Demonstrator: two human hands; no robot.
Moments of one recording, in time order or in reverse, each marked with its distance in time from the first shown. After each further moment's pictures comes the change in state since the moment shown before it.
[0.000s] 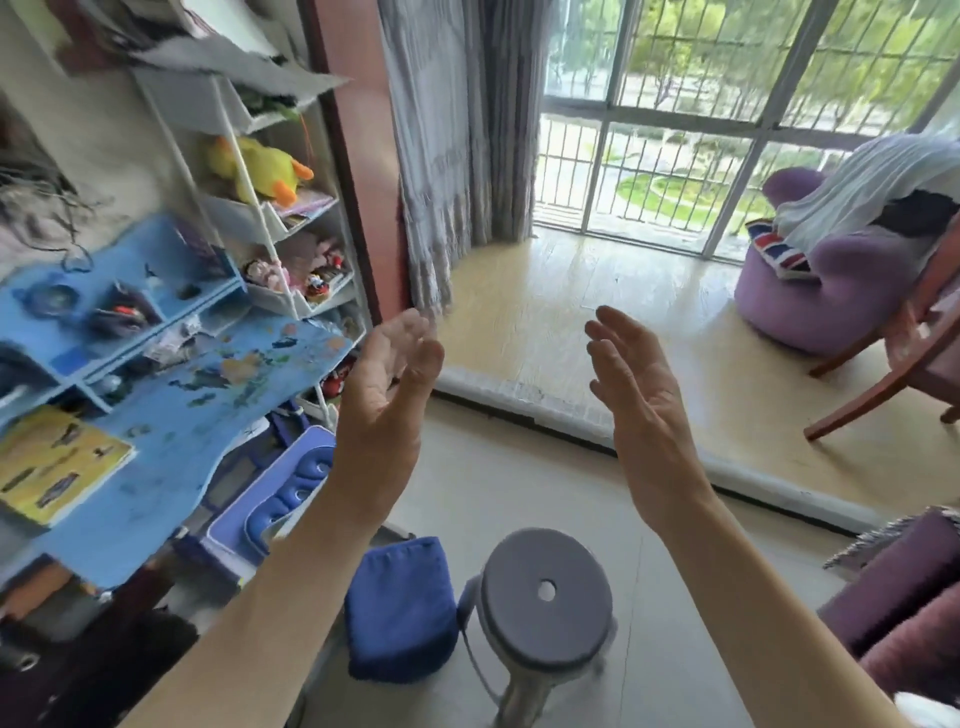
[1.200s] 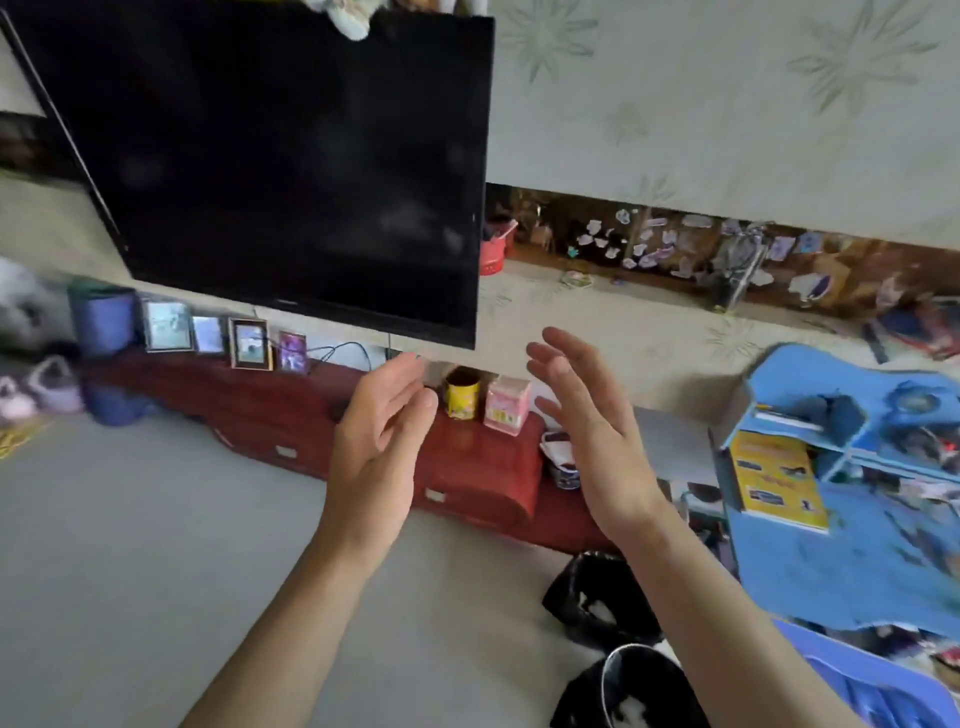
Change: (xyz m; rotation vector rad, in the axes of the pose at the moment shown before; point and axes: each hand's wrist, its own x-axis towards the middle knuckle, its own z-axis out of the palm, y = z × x) left_hand -0.502 0.156 -0.538 0.414 1.403 0.080; right_hand -0.424 -0.172 0.627 0.364 -1.467 -0.051
